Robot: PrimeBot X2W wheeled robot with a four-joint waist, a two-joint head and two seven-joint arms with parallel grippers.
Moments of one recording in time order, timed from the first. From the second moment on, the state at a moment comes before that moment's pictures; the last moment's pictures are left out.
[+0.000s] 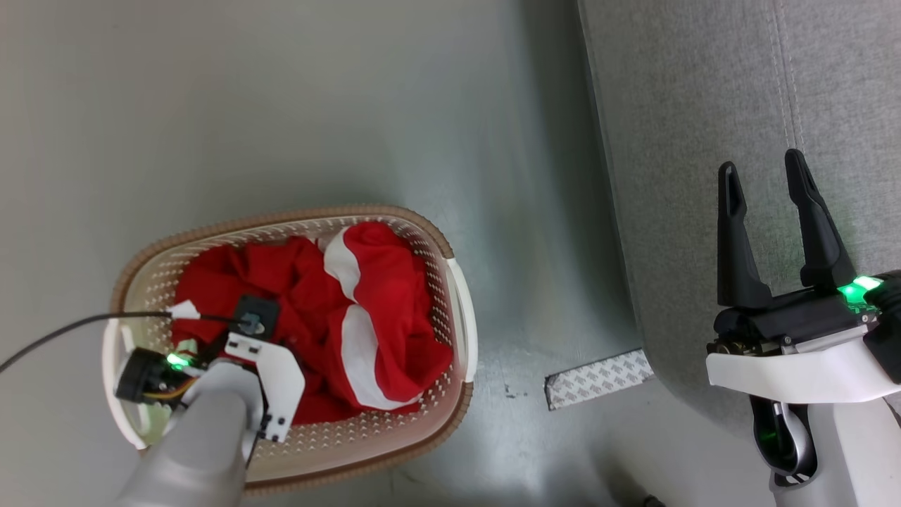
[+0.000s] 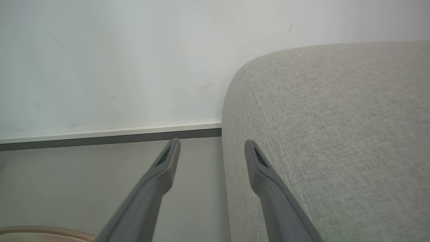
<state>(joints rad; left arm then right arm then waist) -0.76 0.15 -0.33 1.19 0.07 0.06 -0.02 -0.39 -0.05 0.12 0.00 0.30 0.13 -0.26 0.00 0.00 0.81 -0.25</state>
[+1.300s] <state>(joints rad) -0.82 0.11 -0.37 1.24 0.00 0.03 -0.21 -0.38 -0.05 0.11 0.03 0.37 0.13 -0.26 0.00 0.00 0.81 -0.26</state>
